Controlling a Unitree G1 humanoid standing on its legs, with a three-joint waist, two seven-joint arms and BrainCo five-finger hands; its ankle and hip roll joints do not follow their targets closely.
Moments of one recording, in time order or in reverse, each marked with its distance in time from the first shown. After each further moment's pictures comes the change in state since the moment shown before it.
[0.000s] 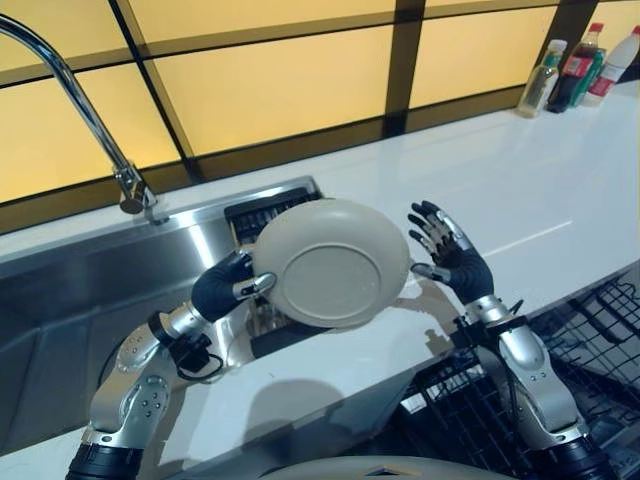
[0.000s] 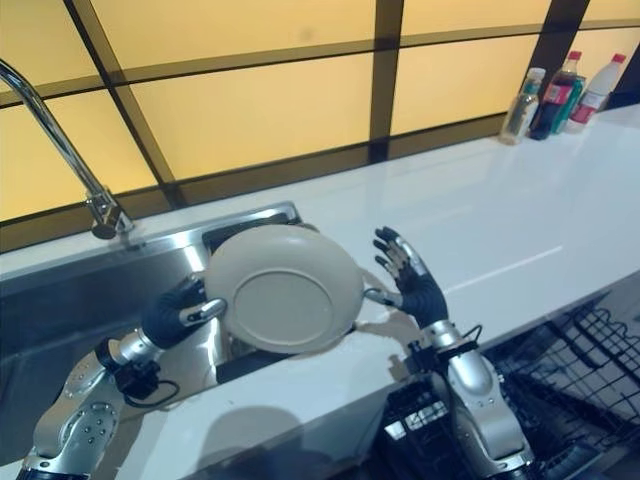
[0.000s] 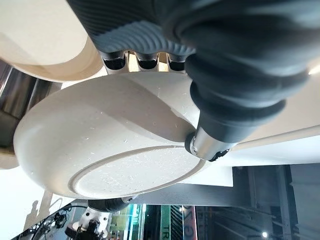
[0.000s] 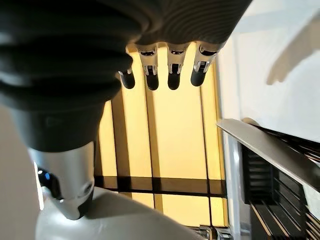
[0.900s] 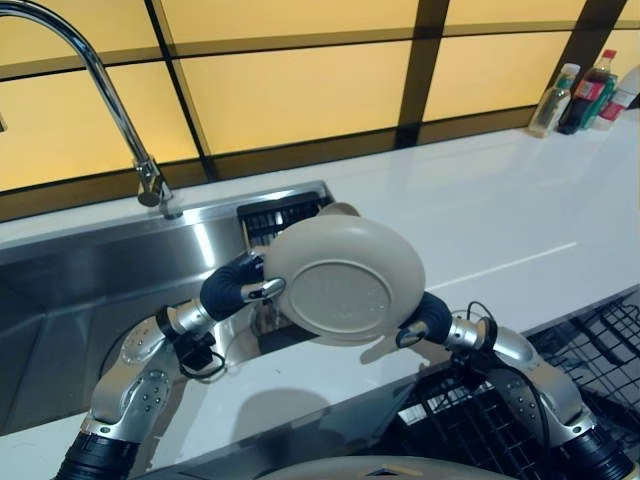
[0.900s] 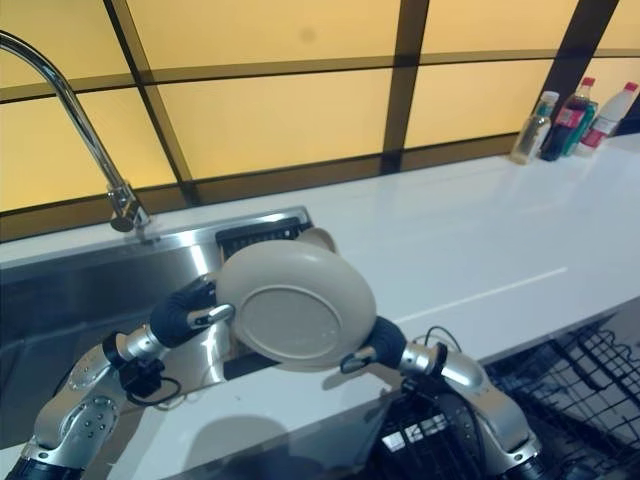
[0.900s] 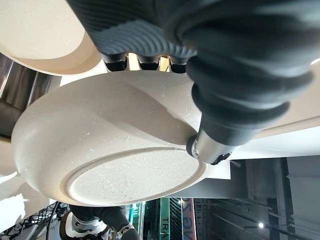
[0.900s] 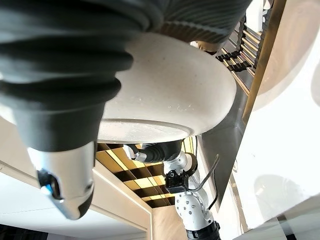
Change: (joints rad) left arm -0.035 0.060 -0.067 0.001 -0.011 -0.003 0.013; right arm -0.041 -0.066 0.115 -0.030 0.199 0.191 0.449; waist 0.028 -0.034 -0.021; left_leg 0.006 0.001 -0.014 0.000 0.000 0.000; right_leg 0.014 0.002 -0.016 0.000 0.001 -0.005
